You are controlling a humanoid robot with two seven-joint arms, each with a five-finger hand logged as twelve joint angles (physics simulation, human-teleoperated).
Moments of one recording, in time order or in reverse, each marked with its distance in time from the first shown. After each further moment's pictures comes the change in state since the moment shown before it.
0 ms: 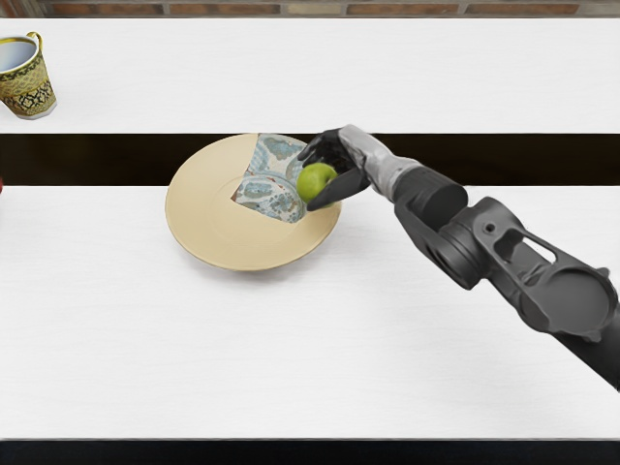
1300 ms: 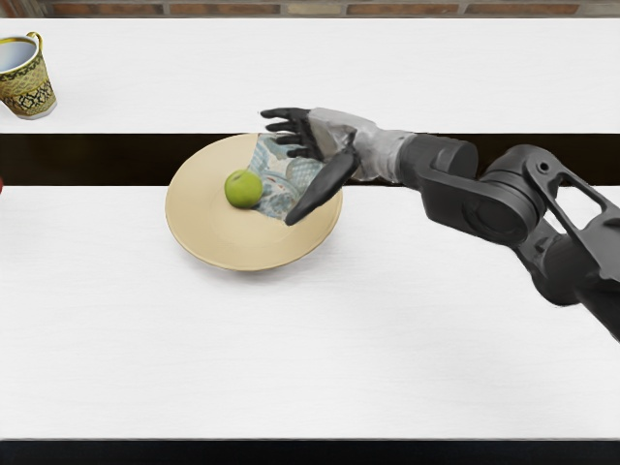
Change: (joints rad) left arm 0.000 0.000 0.000 0.000 0.000 0.000 0.000; right arm 0.076 -0.073 0.137 -0.006 0.420 0.346 0.002
